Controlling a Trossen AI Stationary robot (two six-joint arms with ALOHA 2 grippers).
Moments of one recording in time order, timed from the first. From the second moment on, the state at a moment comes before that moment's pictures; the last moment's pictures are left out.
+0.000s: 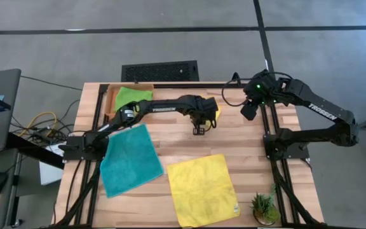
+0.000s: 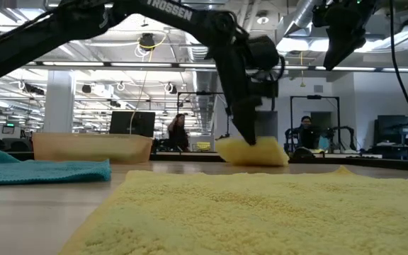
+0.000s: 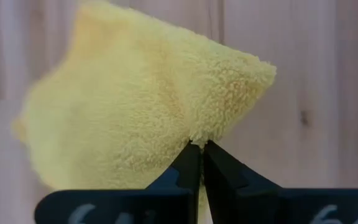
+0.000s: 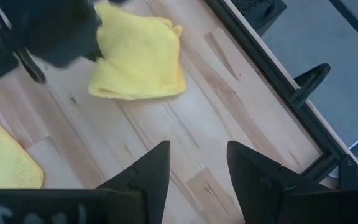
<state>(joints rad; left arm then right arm) 0.23 2.45 2.24 -0.98 -0.06 0.29 -0.52 1.02 1.16 -1.17 0.11 -0.01</state>
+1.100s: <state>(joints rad) 0.28 2.14 2.24 -1.44 -0.14 0.06 -0.52 1.02 1.16 -1.17 0.11 -0.01</state>
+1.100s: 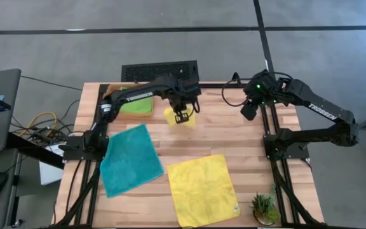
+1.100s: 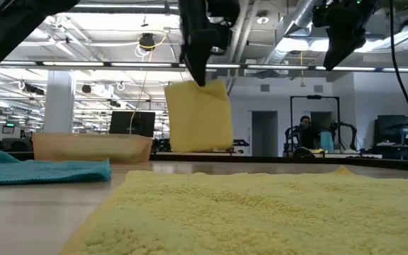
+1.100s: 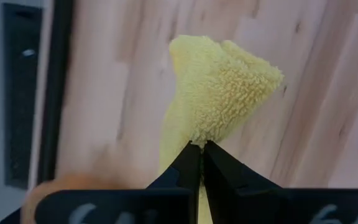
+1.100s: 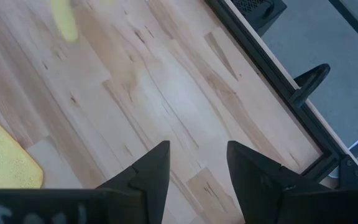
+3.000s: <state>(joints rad) 0.75 1.58 1.71 -1.57 -0.48 -0.16 -0.52 1.02 1.16 -1.17 0.11 -0.01</state>
